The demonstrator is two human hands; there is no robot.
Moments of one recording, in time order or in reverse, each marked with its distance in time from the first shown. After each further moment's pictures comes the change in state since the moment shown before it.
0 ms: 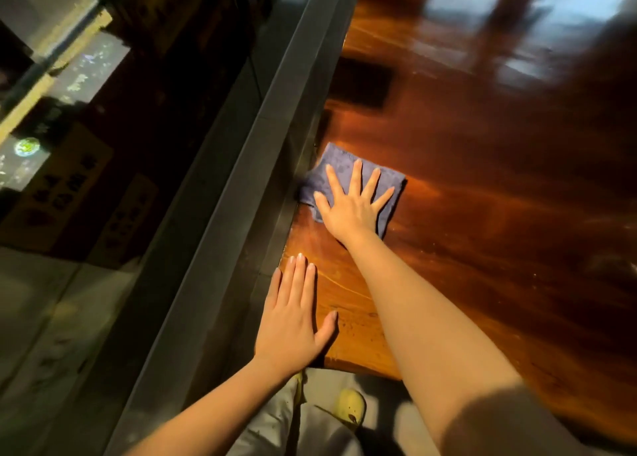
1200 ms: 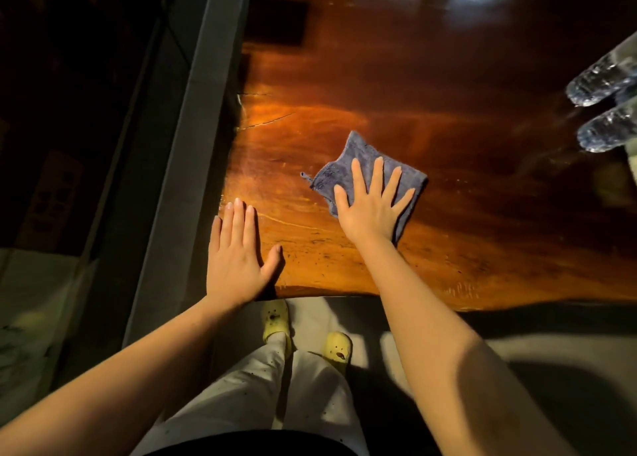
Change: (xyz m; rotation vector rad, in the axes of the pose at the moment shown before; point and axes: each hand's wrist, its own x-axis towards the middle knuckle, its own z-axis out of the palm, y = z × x) left_hand -0.002 0.004 0.000 0.065 -0.015 0.003; right_hand -0.121 0.121 0.012 0.017 0.092 0.319
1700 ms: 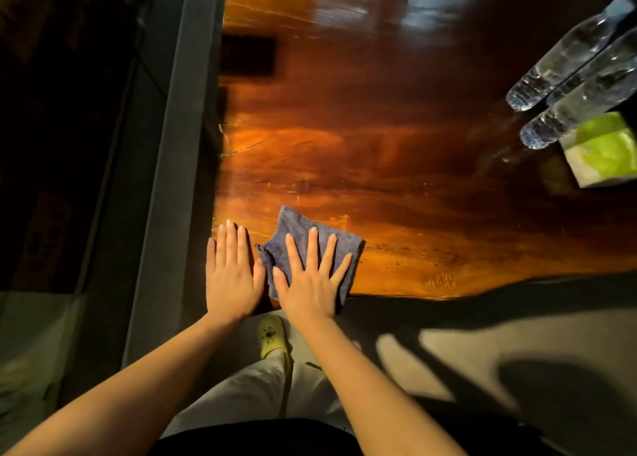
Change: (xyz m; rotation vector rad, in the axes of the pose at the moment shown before) left_hand -0.003 0.001 -0.008 -0.028 -0.028 0.009; right_hand -0.126 -0.054 0.019 0.010 -0.077 -0.082
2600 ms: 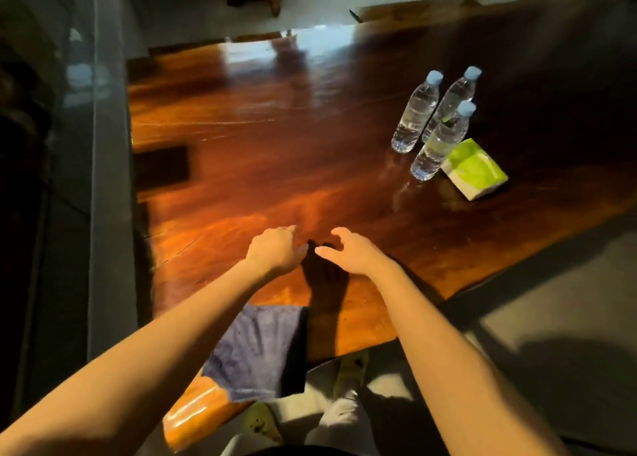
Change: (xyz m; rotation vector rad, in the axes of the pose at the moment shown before) left_hand 0.147 0.185 -0.103 -0.042 -0.313 0.475; right_hand 0.096 0.159 -0.179 0.507 -0.226 0.265
